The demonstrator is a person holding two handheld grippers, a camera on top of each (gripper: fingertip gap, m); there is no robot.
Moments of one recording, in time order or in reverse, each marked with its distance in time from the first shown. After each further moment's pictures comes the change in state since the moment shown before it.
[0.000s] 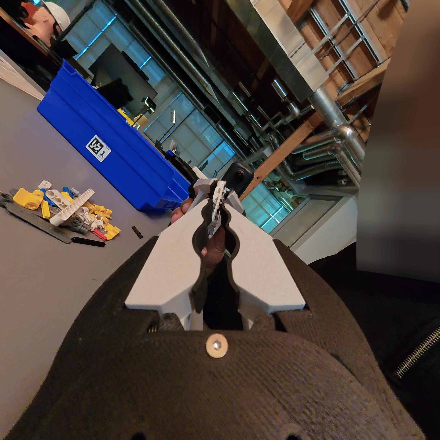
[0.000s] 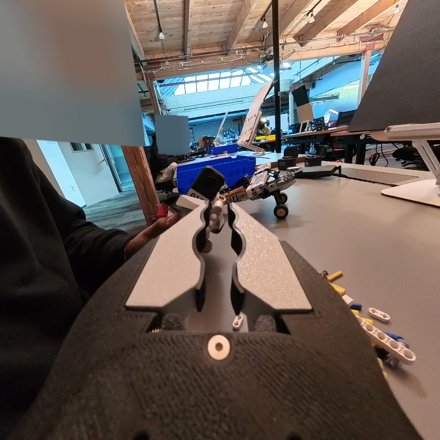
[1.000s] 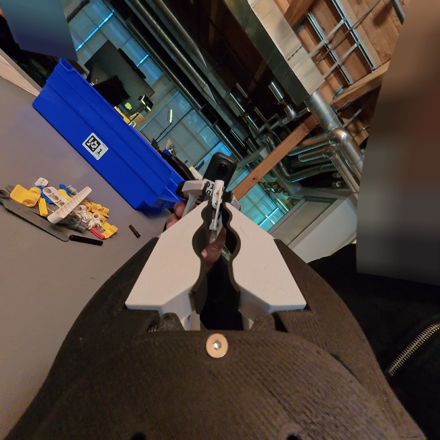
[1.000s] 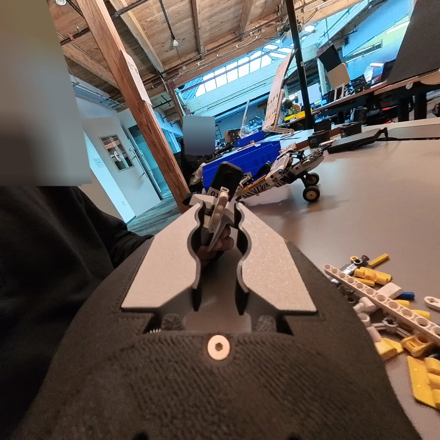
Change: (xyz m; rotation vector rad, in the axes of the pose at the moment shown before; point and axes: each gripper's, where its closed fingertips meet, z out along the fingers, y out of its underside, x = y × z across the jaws) left arm 0.000 0.000 -0.001 0.002 0.013 -0.024; right arm -0.002 0.006 0.002 -0.029 -0.097 0.231
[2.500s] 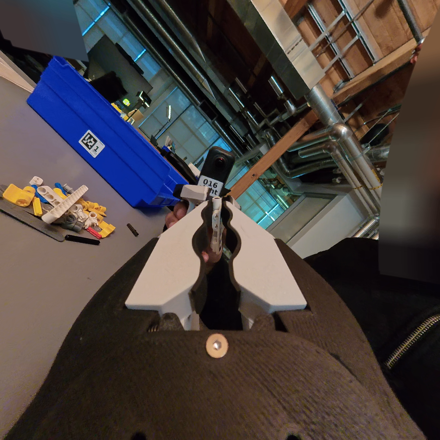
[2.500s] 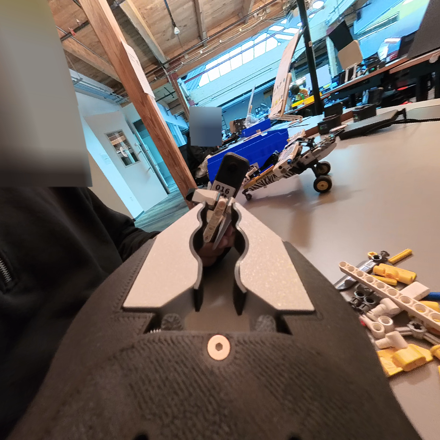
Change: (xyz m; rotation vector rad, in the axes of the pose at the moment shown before) left arm 0.002 0.002 0.002 -0.017 0.004 0.005; right arm -0.005 0.009 0.009 -0.042 -0.021 0.048
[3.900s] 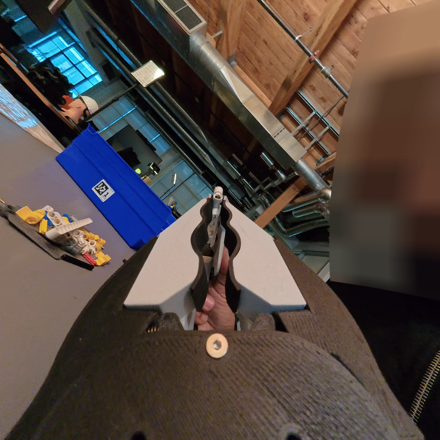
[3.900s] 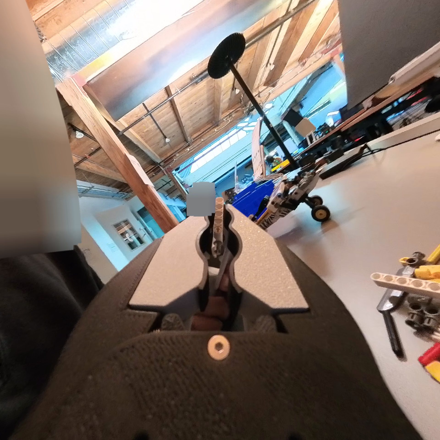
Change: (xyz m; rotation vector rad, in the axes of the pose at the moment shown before) left arm 0.005 -0.021 -0.008 0.316 0.000 -0.009; right arm 0.009 -0.023 0.012 0.359 0.092 0.175
